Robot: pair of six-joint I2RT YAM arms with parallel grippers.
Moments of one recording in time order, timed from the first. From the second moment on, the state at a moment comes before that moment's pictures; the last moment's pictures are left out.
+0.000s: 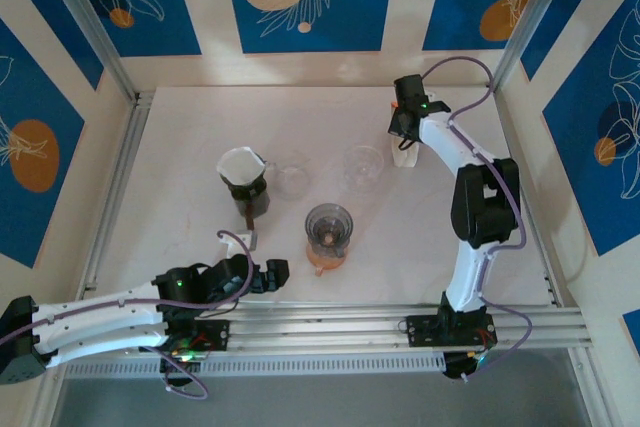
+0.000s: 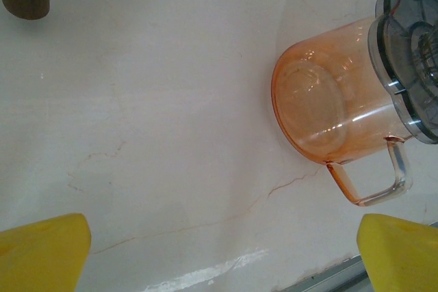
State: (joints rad) left arm -1.19 0.68 0.35 -0.46 -0.36 -1.01; right arm 0.21 1.90 1.57 -0.64 0.30 0.51
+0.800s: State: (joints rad) left arm -1.19 0.69 0.35 -0.43 -0.34 -1.01; right arm 0.26 1.35 1.11 -0.68 0.32 0.53
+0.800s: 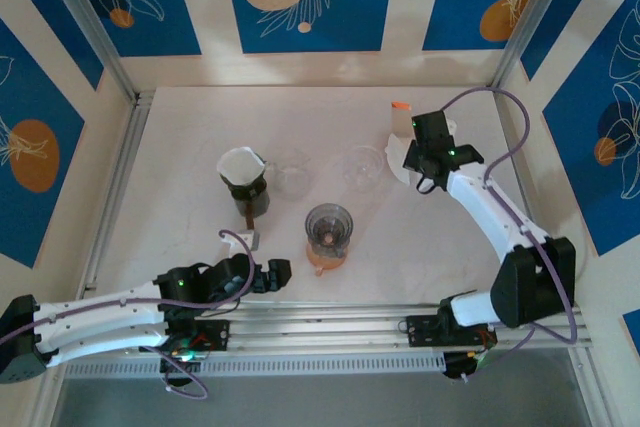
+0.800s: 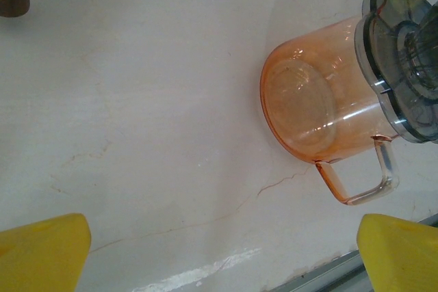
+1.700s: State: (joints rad) left arm -1.18 0.68 0.44 -0.53 -0.34 -0.94; right arm 0.90 1.07 1.49 -1.30 -0.01 0.55
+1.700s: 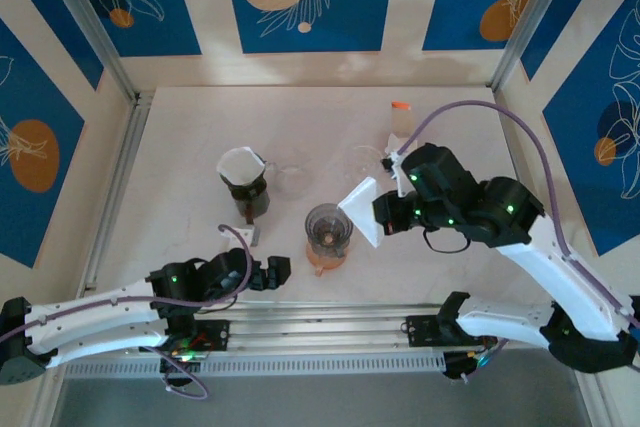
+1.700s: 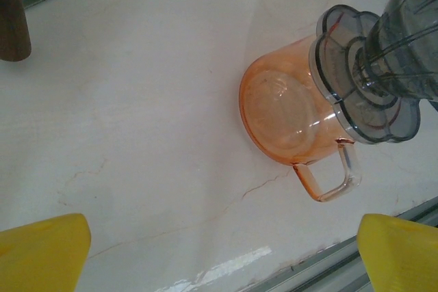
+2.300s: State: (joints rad) left arm -1.18 0.68 0.47 -0.56 -0.34 -0.91; right arm 1.00 1.44 1.73 -1.55 0.03 0.52
